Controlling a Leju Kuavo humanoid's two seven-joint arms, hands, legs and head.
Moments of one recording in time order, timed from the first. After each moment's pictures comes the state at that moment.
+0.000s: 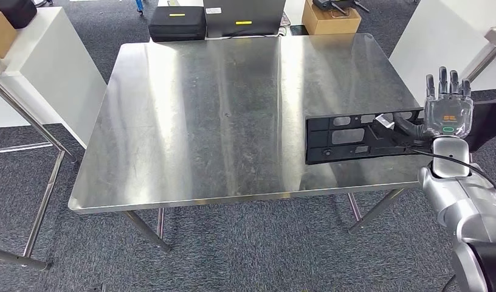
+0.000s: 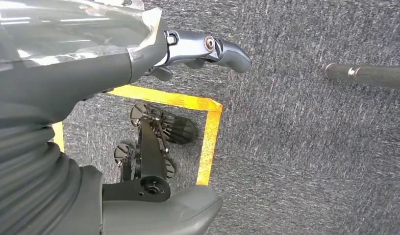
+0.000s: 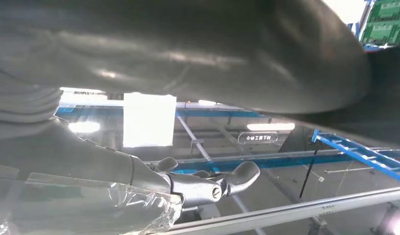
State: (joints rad) left arm -0.14 -0.07 0.55 -0.20 -0.13 -0.03 -0.34; right arm -0.97 -0.36 0.34 -0.38 1.56 -0.64 0.26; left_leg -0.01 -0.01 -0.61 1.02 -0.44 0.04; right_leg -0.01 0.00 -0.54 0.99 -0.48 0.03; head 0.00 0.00
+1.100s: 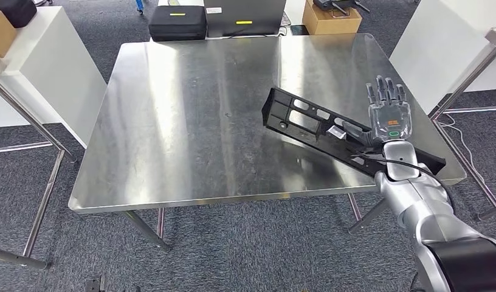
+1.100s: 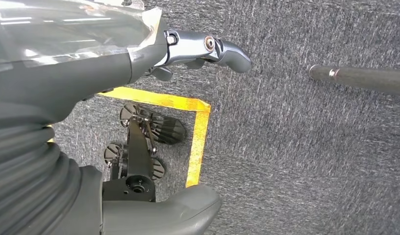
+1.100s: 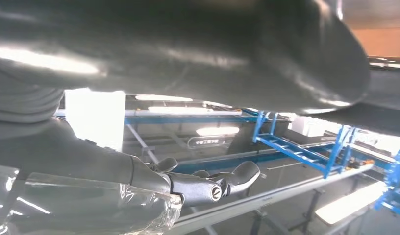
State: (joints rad) left arm -0.18 -0.06 0.56 -0.20 -0.14 -0.02 -0.33; right arm -0.94 -0.19 0.40 -0.39 1.57 -0.64 0.20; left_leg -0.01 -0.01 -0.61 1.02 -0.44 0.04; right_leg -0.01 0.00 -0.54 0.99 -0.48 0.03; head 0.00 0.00
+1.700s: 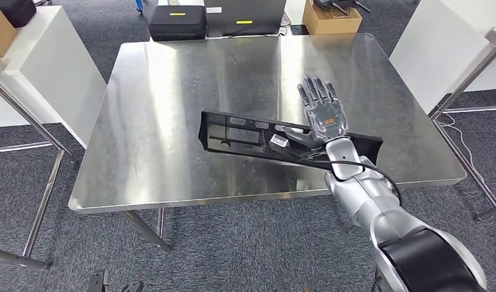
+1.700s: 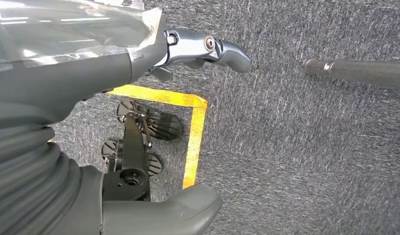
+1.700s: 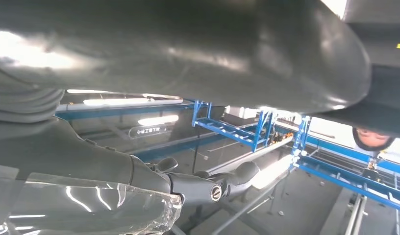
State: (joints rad) left arm -0.21 -0.07 0.56 -0.19 -0.15 -0.01 -0.31; right arm -0.96 0.01 0.57 -0.41 1.57 -0.64 0.21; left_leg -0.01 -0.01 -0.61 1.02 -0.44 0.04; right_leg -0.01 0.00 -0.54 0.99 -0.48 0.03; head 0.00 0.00
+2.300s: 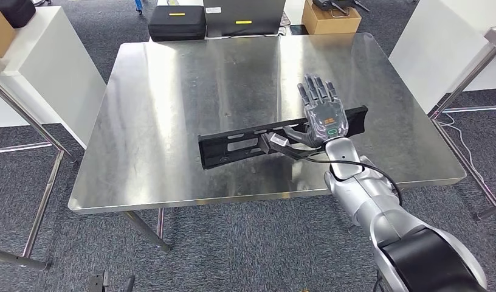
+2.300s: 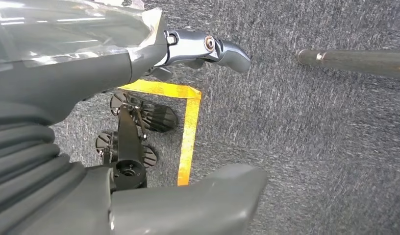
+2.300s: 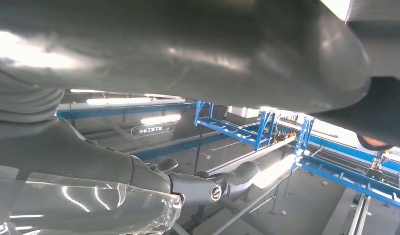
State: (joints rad) left arm -0.20 -0.07 0.57 -0.19 -0.14 -0.05 -0.35; right arm -0.96 0.02 0.58 -0.41 1.57 -0.64 0.22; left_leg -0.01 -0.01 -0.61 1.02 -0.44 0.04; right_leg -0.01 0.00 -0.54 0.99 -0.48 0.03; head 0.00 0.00
